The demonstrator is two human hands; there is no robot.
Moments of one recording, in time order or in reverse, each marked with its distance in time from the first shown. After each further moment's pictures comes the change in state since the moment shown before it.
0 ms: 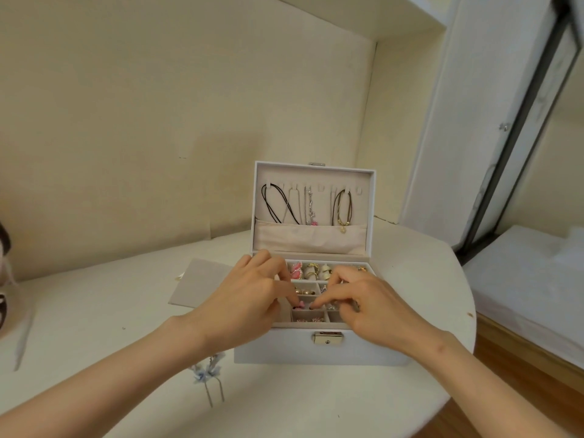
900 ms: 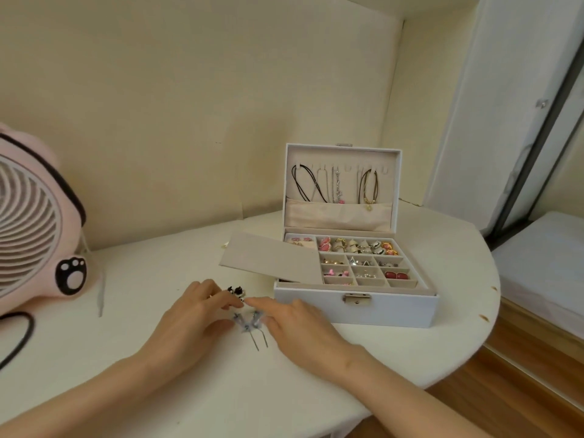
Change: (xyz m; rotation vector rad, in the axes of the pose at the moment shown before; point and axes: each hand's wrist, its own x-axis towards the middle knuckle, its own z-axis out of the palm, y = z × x) left_hand -0.137 -0.032 0.001 -0.098 -0.059 -0.447; right_hand 0.004 -0.098 0.105 0.037 -0.099 -0.068
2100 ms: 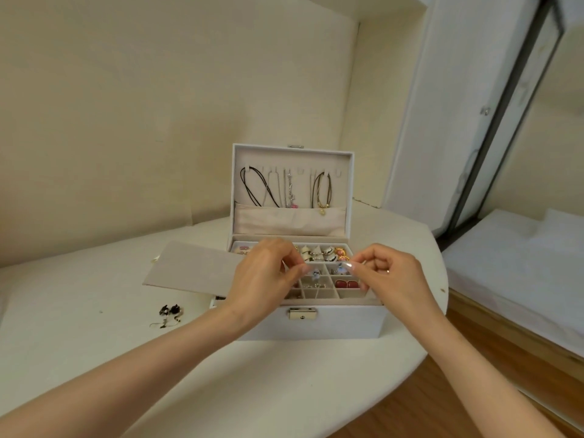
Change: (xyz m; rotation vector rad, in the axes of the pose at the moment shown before) left_hand 0.121 0.142 0.029 -0.392 0.151 0.058; right_hand -0.060 0.106 -0.122 0.510 0.552 0.428
